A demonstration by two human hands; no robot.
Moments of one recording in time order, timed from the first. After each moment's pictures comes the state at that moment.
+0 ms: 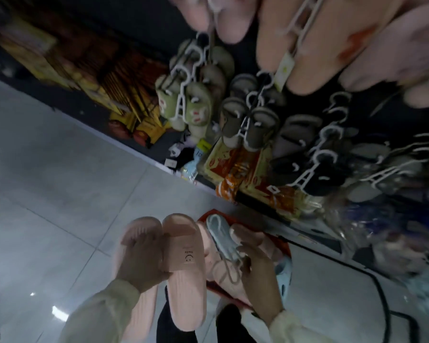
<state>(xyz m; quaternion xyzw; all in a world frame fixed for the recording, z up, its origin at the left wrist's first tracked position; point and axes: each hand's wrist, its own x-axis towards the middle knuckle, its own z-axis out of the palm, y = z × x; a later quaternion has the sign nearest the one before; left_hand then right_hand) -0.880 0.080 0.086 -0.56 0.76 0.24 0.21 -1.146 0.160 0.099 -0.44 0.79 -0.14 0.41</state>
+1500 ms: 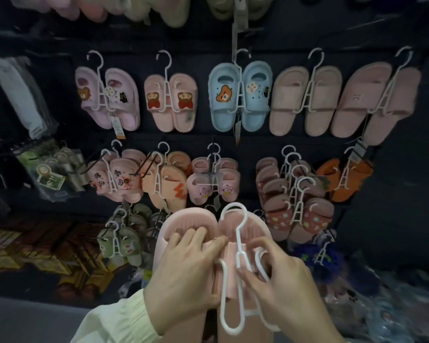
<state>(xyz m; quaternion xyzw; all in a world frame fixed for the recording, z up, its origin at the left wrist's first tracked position) -1.153 0.191 0.503 -0.26 0.95 -0.06 -0.16 -1.306 0.313 0.519 -0.49 0.79 -0.33 0.15</state>
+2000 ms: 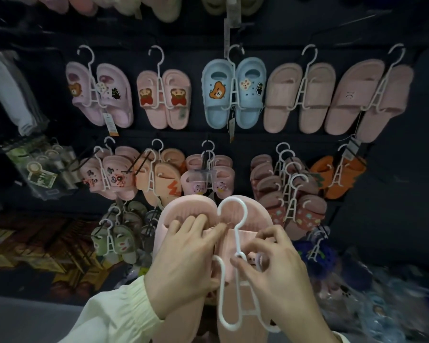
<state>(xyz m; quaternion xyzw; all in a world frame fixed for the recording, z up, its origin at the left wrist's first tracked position) -1.177 0.189 0.517 -0.27 0.95 -0.07 -0.15 -1.313 0.310 0.523 -0.47 0.79 -0.39 0.10</state>
